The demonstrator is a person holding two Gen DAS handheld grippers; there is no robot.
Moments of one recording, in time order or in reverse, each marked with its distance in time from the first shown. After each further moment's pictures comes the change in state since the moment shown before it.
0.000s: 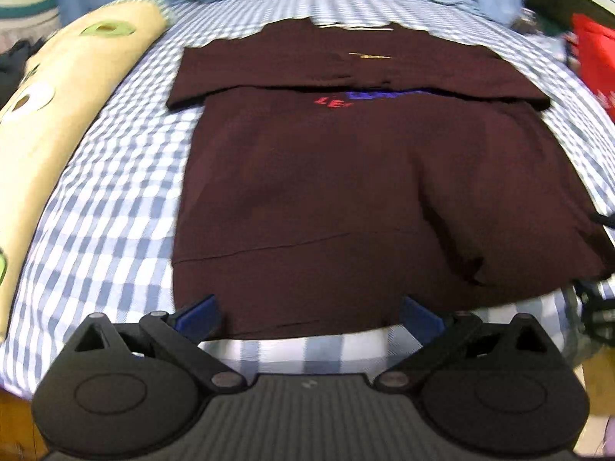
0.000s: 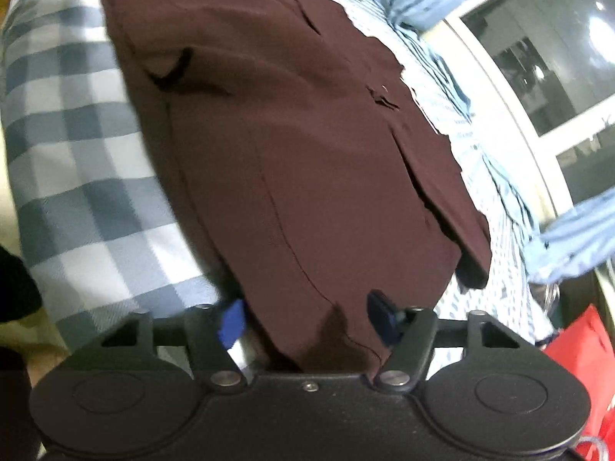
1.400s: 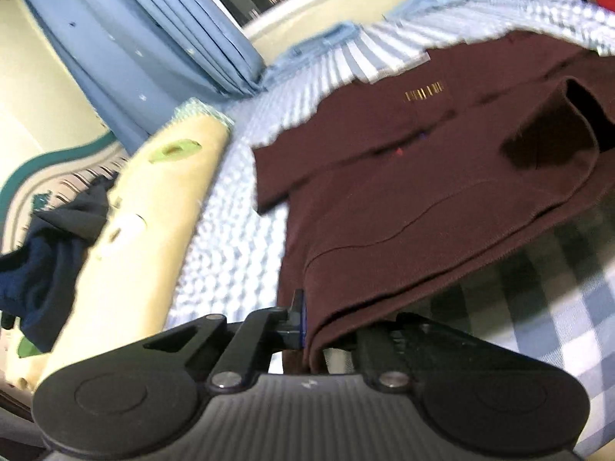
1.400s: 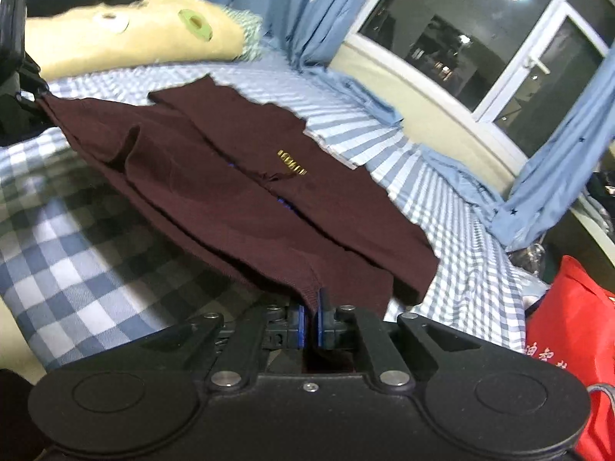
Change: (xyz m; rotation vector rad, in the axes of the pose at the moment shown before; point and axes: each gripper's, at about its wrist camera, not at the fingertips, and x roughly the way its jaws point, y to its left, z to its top) left arm -0.011 -0.007 0.029 0.246 -0.207 0.431; right arm -0.074 -0.110 0.027 0.375 -0.152 -0.036
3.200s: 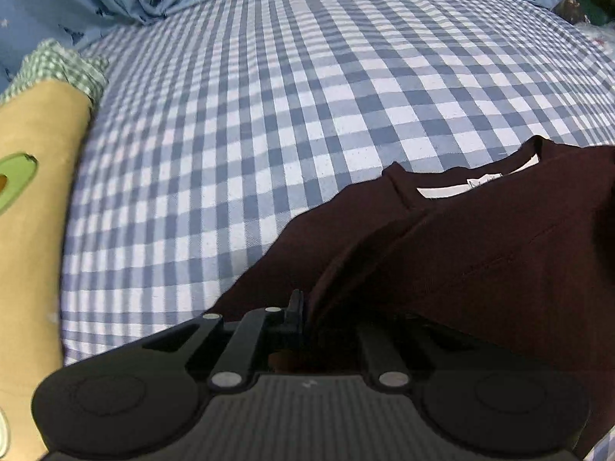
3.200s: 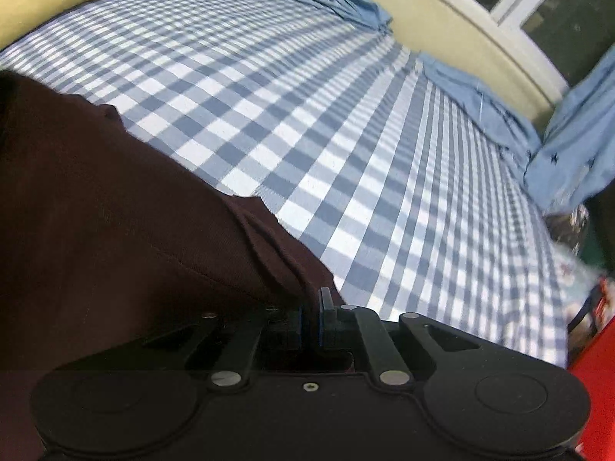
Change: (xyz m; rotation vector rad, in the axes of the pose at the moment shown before) left arm 0.373 0.099 0.262 -0.059 0.349 -0.486; right arm 0.389 -0.135 0.172 0.128 0.362 0.008
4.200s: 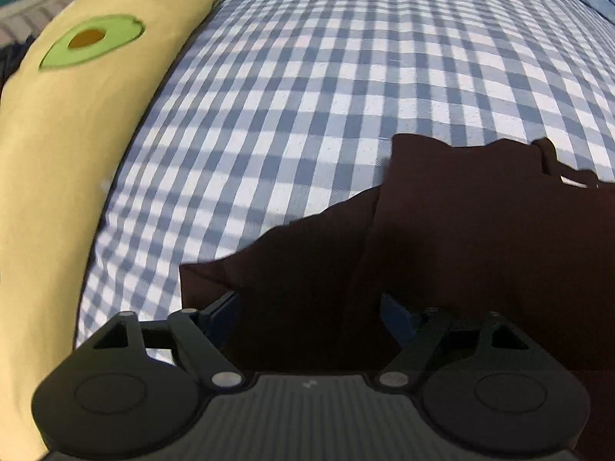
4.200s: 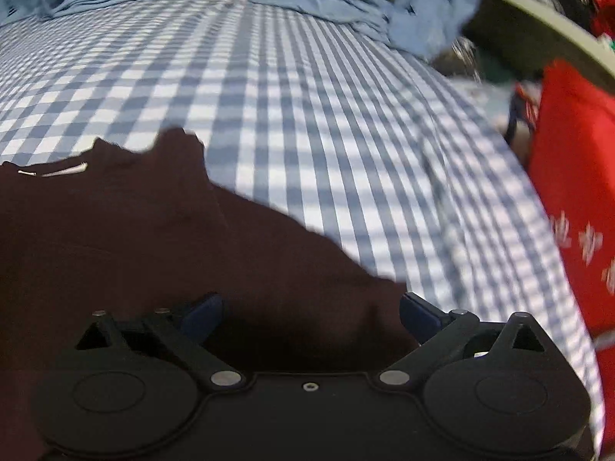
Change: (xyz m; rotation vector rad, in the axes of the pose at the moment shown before) left arm 0.023 0.058 -0.046 -0.344 0.087 0.183; right arm 0.001 -0.051 -0.120 0.529 0.107 -0.196
